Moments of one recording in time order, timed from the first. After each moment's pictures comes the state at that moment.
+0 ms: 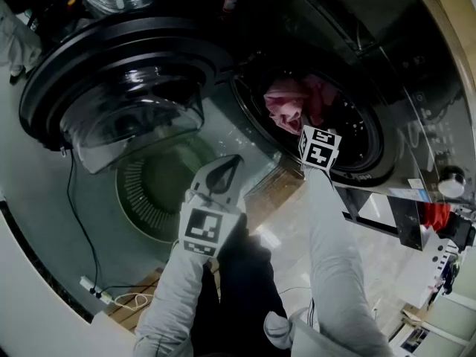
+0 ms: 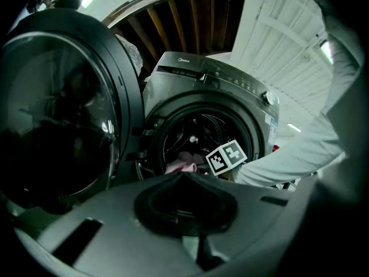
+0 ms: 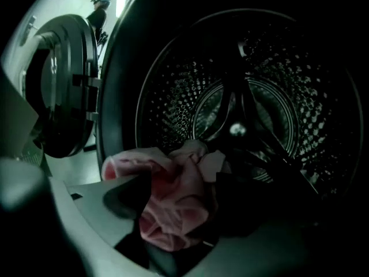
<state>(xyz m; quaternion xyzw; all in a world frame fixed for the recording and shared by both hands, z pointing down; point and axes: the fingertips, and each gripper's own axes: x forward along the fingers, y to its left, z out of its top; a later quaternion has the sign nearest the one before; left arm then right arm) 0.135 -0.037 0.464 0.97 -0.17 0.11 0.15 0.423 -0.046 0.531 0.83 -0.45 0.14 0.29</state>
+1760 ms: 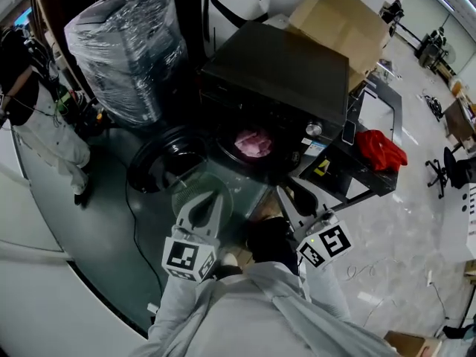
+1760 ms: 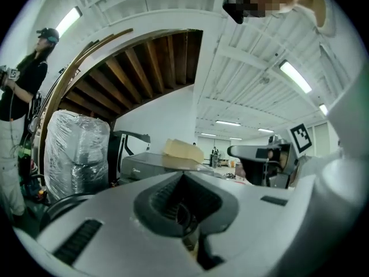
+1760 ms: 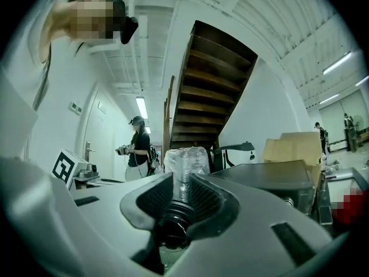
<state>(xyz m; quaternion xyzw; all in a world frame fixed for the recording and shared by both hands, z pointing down) -0.058 0.115 0.024 0.99 -0.09 0.02 0.05 0.042 0.208 -0.029 0.75 -0.66 0.00 -0.02</state>
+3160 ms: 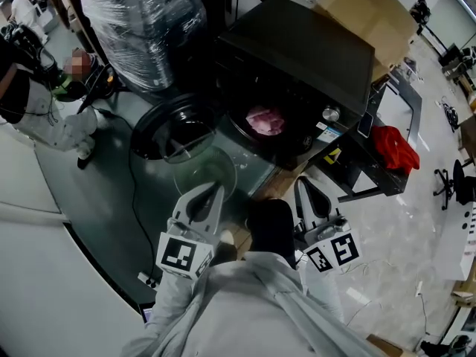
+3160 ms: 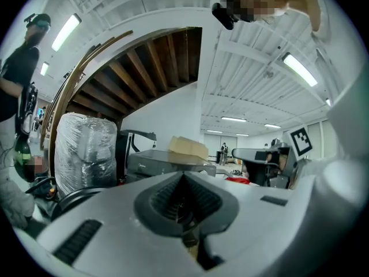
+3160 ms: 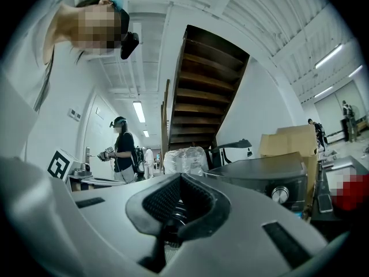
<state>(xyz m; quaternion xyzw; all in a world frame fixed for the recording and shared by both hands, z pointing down) -0.076 0.138 0.035 0.99 -0.13 0.04 0.04 0.049 0.239 -0.008 0.75 -0.66 0.01 -0.05</state>
